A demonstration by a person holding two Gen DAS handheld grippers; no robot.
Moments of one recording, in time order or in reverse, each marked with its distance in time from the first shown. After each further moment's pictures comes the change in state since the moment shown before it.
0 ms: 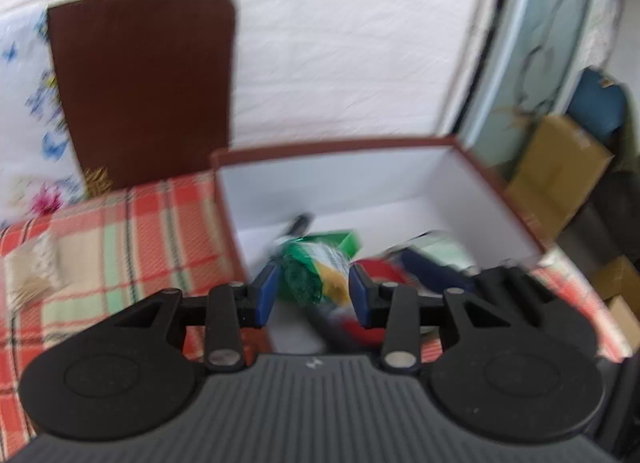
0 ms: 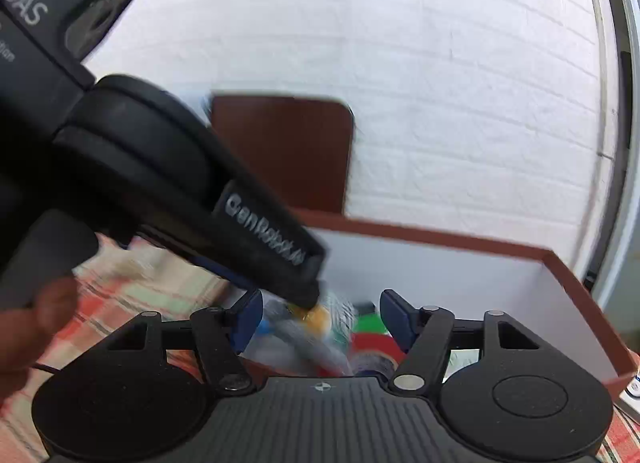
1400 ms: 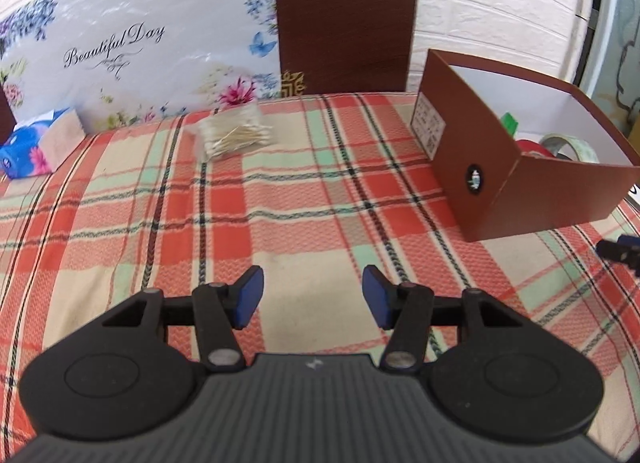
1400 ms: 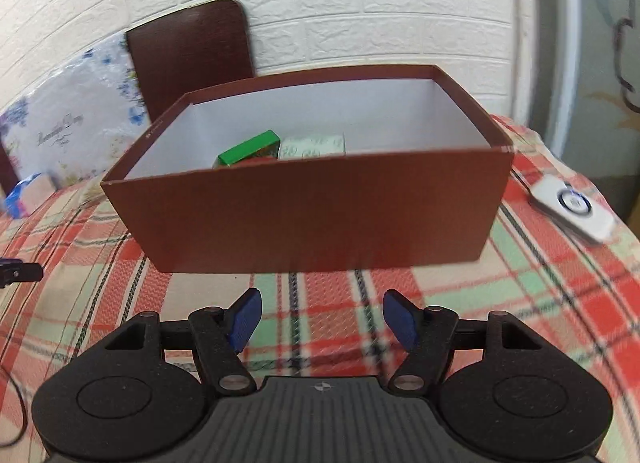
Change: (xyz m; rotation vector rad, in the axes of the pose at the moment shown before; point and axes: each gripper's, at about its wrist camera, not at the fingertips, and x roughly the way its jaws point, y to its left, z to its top) left arm -0.085 0.091 -0.131 -0.110 0.017 0.331; right arm -0.054 -0.097 -0.061 0.213 0.335 0.025
